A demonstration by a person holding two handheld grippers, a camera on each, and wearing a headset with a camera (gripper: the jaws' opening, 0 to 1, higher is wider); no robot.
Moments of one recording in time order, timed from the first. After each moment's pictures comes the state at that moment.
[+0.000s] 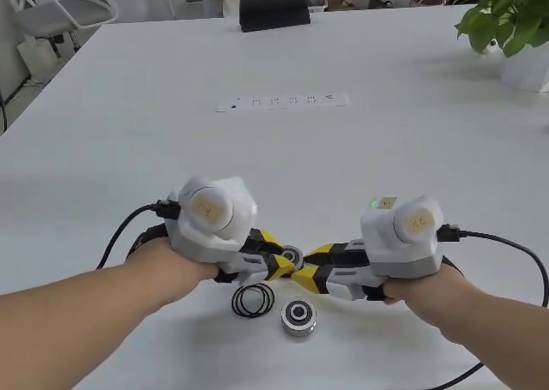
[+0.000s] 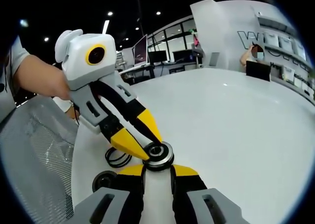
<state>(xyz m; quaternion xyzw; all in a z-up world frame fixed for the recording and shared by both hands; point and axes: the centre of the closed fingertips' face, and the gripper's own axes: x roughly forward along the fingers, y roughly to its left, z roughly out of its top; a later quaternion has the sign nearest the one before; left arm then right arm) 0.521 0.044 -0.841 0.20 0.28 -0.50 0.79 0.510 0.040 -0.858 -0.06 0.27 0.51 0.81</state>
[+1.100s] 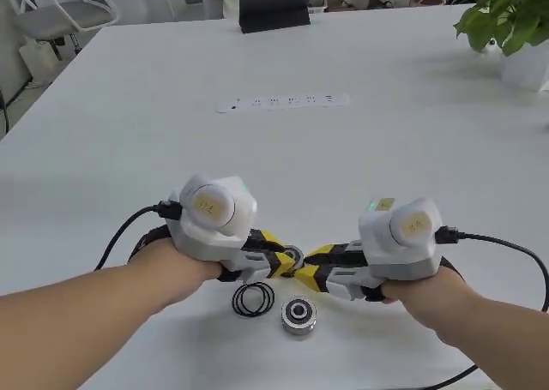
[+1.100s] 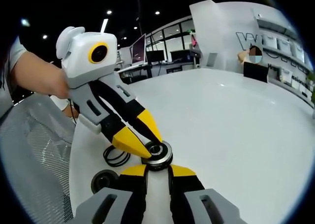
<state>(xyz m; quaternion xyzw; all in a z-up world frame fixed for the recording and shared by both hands) 0.523 0.044 -0.843 0.18 0.29 -0.48 0.81 0.510 0.038 -0.859 -0.07 0.27 0.50 0.82</state>
